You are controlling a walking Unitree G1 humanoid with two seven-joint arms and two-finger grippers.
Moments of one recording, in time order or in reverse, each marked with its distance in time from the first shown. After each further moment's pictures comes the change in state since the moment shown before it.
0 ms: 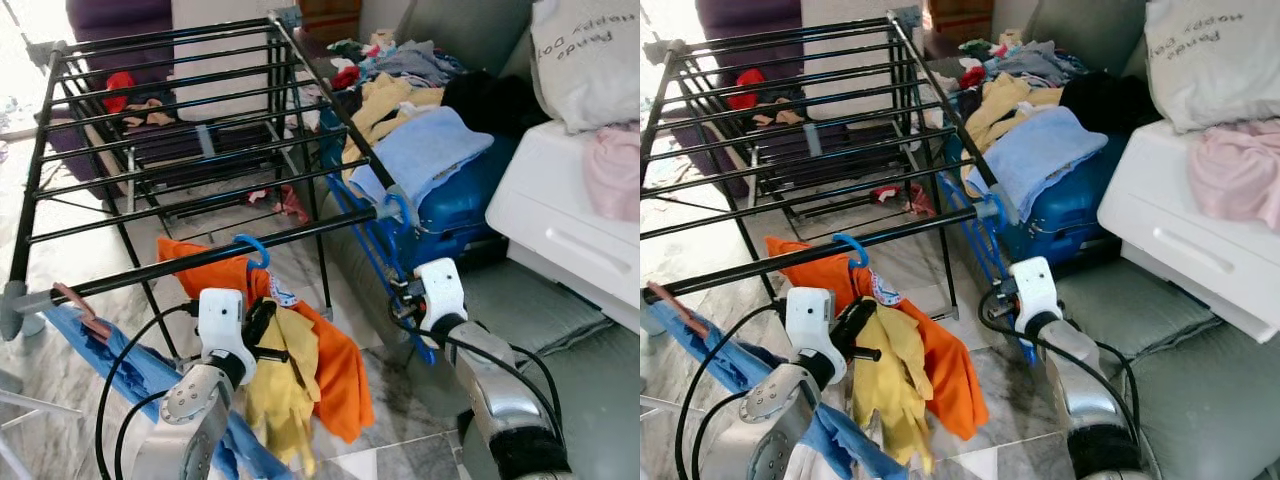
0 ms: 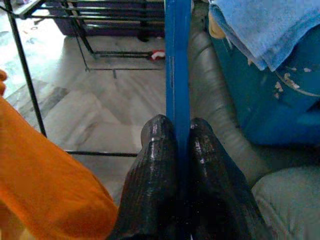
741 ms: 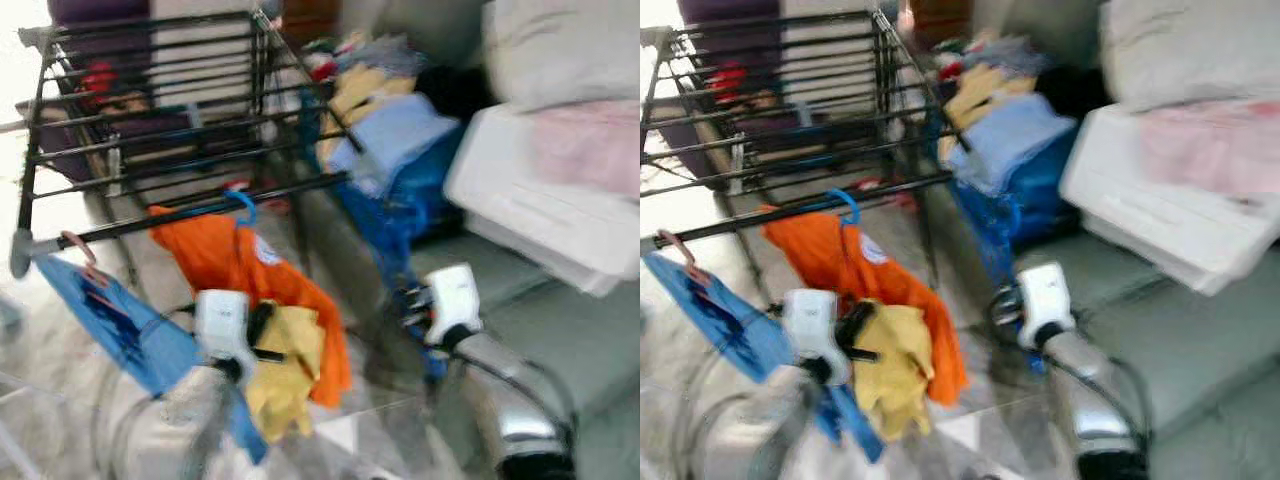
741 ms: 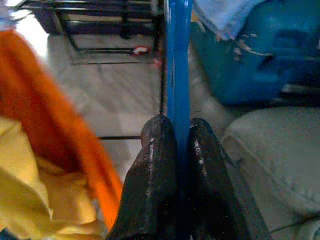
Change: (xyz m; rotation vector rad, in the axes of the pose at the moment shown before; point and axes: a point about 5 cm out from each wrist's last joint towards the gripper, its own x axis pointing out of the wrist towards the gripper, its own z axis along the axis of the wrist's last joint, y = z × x) left arm 0.001 0.004 0.001 0.017 -0.005 0.009; right arm -0.014 0.003 -0.001 0.015 -0.023 -0.022
